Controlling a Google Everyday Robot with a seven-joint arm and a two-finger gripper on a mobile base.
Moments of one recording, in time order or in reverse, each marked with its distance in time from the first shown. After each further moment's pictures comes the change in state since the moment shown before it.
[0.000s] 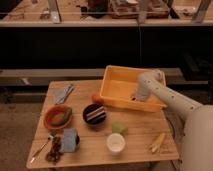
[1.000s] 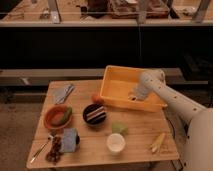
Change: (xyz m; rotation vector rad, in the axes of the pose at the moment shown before) arm -0.015 -0.021 -0.009 0.101 -0.081 0.033
